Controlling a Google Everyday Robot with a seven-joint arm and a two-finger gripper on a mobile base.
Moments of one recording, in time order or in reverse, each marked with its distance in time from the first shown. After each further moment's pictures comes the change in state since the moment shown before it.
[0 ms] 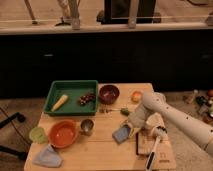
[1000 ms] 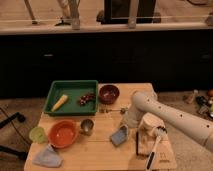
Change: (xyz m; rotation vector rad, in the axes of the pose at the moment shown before) arm -0.035 -0.005 -0.001 -0.057 0.119 -0.053
